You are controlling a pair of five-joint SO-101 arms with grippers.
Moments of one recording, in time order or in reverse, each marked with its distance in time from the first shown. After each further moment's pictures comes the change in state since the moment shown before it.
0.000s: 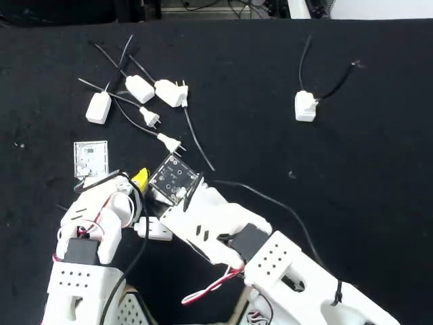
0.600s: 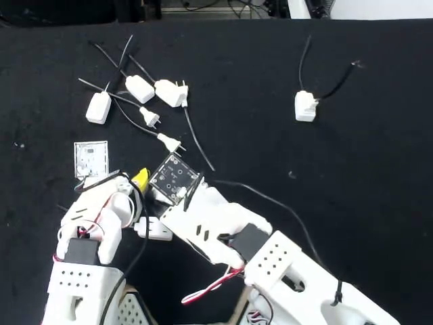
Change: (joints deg) left arm 0.0 0.0 0.3 -0.4 0.0; right arm 0.2 0.0 0.0 0.0 0.0
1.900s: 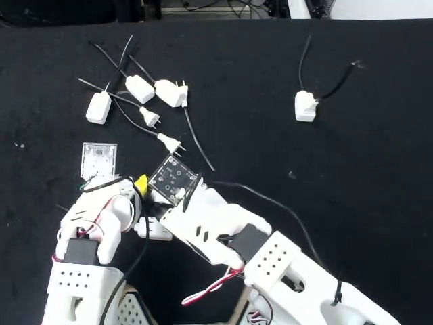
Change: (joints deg) left arm -0.1 -0.1 -0.2 3.7 -6.2; right arm -0.1 0.0 0.1 0.4 0.0
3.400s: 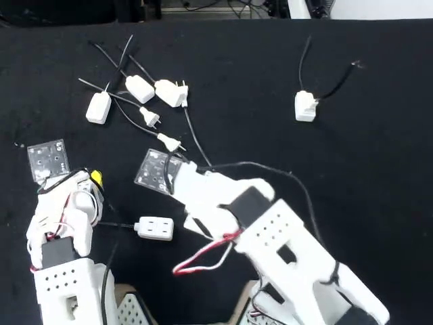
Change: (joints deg) left arm -21.8 0.9 -3.9 1.2 -4.3; right arm 5.7 13.8 -28.1 44.1 20.0
